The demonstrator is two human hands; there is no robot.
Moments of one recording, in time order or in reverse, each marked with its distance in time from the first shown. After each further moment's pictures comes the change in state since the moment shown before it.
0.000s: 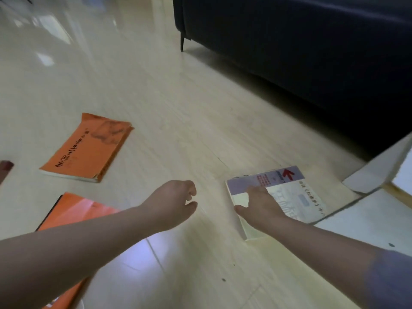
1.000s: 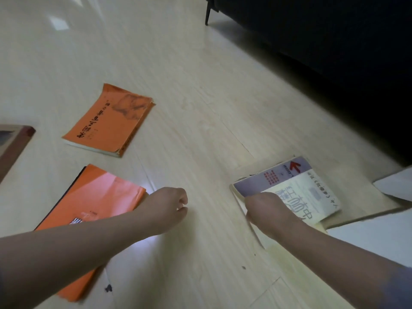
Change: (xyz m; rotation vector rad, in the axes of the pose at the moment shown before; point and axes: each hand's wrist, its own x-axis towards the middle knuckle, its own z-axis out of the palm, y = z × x) left_hand -0.028 -0.081 0.034 -0.067 -0.048 -0.129; right_hand -0.007 -0.039 0.023 -0.630 -0.061 -0.482
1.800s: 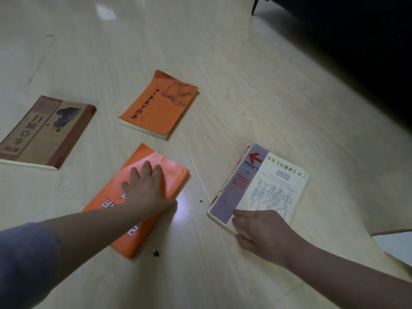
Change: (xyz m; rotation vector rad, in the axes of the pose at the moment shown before) left_hand -0.048 -0.113 -0.004 0.254 0.134 -0.500; right_hand -0.009 -0.082 0.038 0.146 0.278 -0.430
